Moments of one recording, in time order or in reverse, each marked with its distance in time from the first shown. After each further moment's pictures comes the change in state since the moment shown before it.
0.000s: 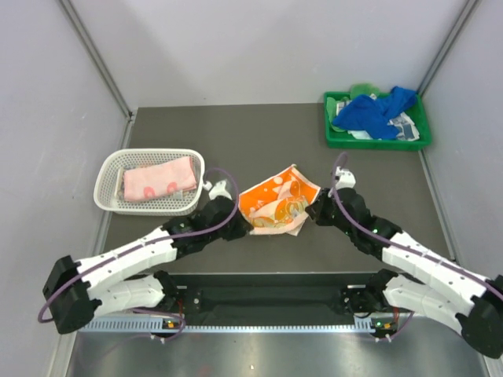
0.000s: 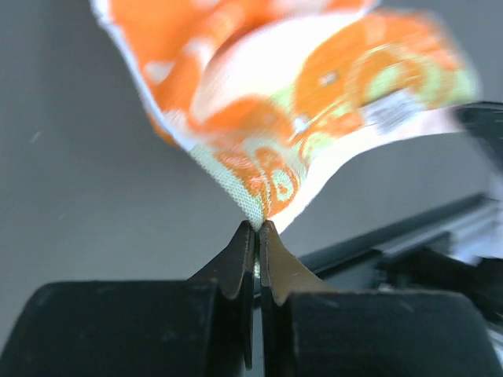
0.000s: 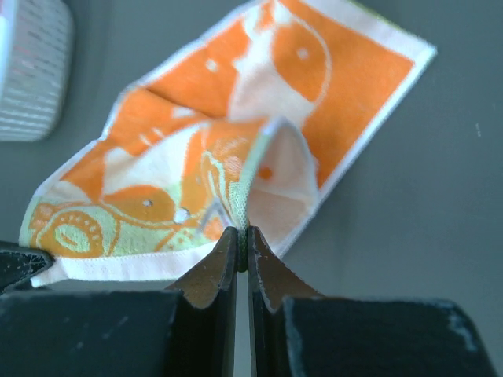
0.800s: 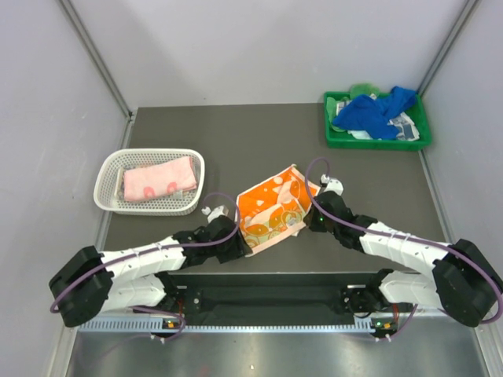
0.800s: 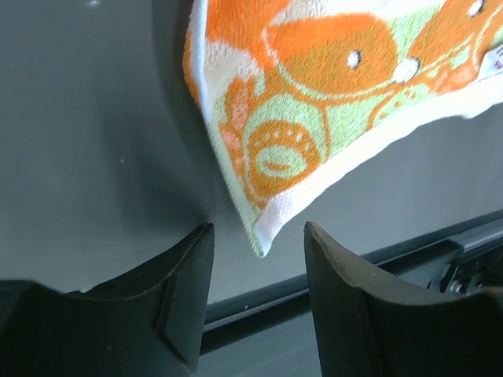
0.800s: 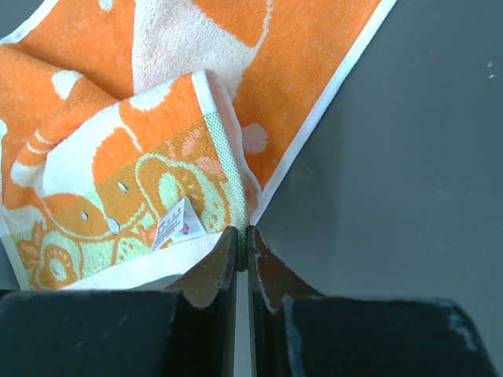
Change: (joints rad) left arm 0.008 0.052 -0.202 0.116 0.111 -0.090; right arm -0.003 0.227 -0.029 0.090 0.024 0.020
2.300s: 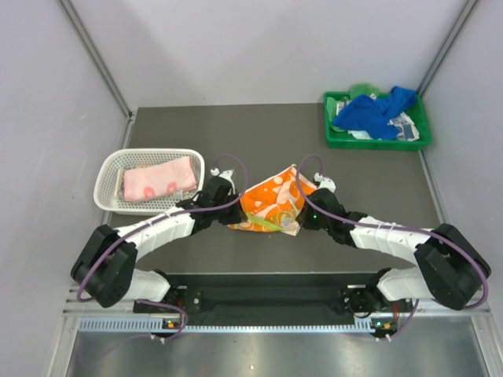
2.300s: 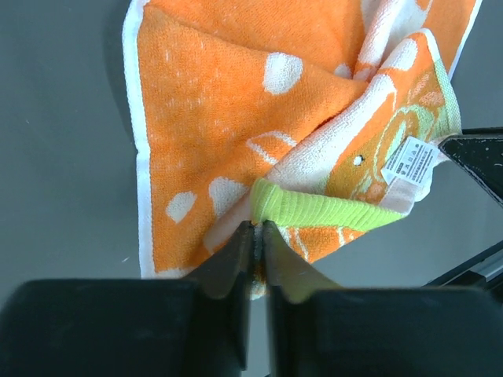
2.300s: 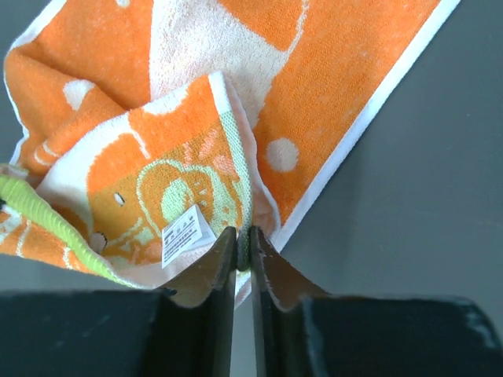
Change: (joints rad) left arm 0.288 0.233 0.270 0.069 0.152 0.491; right arm -0.006 0.135 0.025 0.110 -0.062 0.026
